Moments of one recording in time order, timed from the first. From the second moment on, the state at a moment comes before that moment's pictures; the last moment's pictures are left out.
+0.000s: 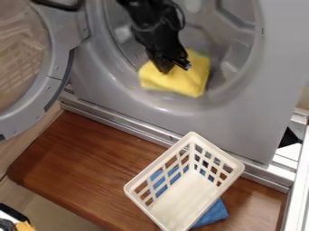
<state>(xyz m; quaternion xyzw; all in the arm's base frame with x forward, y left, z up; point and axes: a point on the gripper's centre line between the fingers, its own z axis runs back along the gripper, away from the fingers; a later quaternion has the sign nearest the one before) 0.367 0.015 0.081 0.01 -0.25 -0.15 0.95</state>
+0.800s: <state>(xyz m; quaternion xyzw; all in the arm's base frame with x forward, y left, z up) 0.373 0.005 0.064 0.01 -0.21 -0.18 0.96</state>
